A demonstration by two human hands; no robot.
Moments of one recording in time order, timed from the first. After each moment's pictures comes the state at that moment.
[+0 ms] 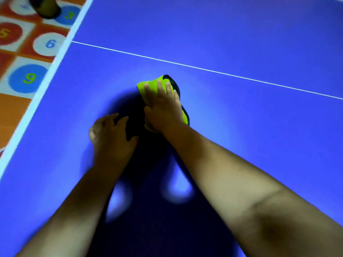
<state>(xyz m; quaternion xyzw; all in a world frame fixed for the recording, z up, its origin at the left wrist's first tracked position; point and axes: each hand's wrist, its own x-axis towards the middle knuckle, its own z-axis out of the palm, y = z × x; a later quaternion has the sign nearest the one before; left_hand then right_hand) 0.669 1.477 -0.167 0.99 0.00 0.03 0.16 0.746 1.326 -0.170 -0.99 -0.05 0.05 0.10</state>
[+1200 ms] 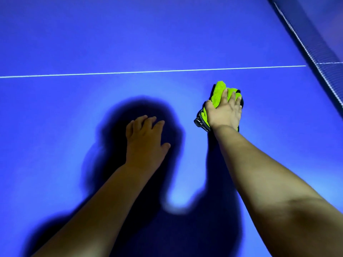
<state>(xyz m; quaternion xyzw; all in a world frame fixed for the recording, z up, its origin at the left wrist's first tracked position) 0.628 1.145 -0.145 0.96 -0.25 -0.02 0.15 0.633 0.900 -0.172 -0.90 0.42 -0.03 0.14</state>
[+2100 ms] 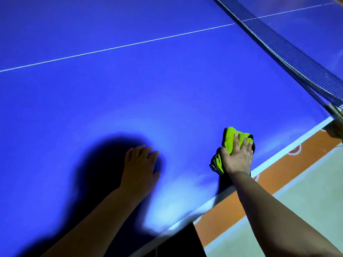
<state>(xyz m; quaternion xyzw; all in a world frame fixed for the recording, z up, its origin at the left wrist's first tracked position) 0.392 1.374 -0.144 0.87 -0.47 0.01 0.13 0.218 1.126 -0.148 -0.80 0.58 -0.01 0.17</state>
